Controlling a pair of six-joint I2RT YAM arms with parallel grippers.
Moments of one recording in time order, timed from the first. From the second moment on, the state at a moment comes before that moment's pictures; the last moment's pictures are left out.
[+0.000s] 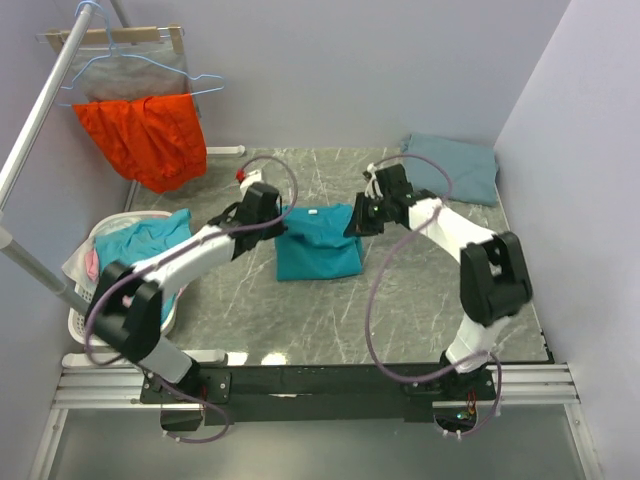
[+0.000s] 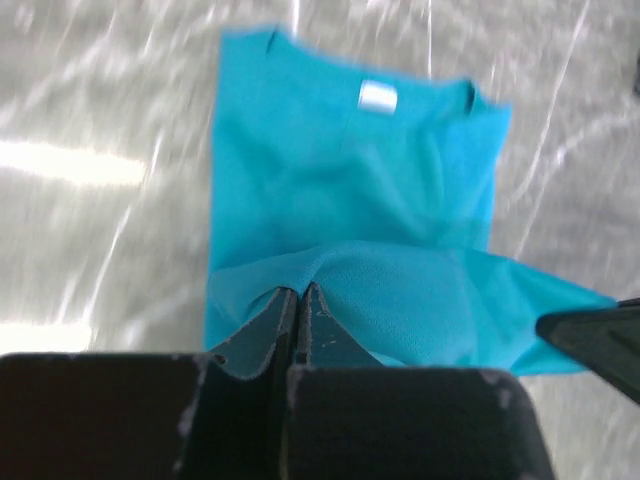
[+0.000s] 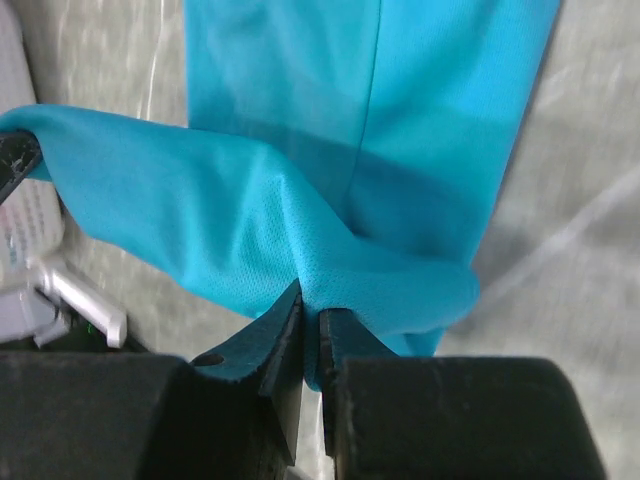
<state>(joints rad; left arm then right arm) -0.58 1.47 1.02 -0.25 -0.26 -0.77 0.37 1.68 1.19 -0.42 -0.41 0.47</state>
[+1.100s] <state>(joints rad) -0.32 1.87 1.39 -0.02 0.12 -0.63 0.27 2.11 1.74 -0.33 -0.53 0.41</state>
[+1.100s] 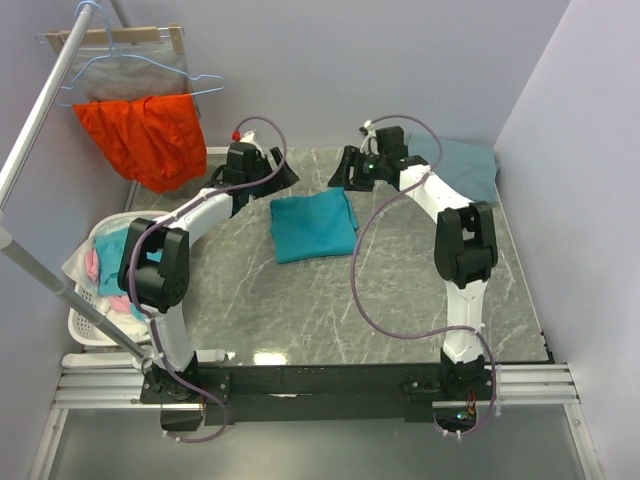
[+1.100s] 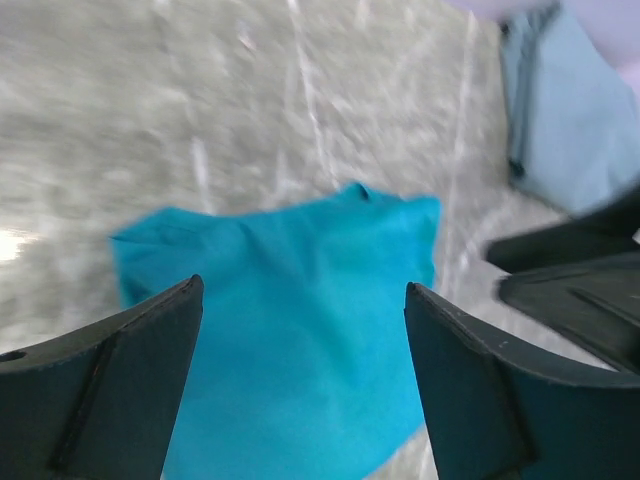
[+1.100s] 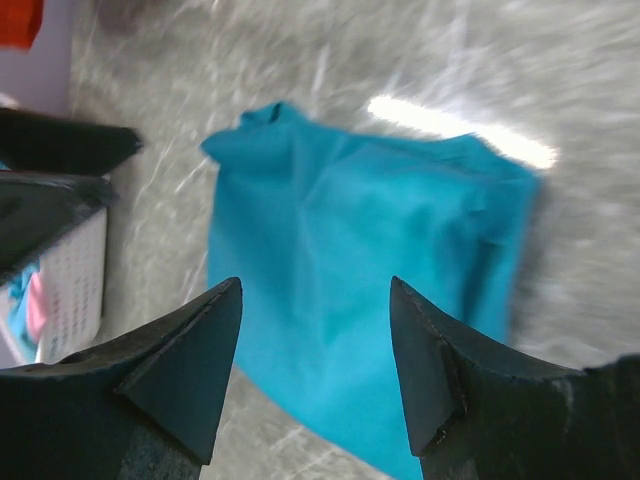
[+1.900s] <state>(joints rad) -0.25 2.16 1.41 0.20 0.32 -0.60 0.22 2.43 1.97 -0.41 -0.54 0.43</state>
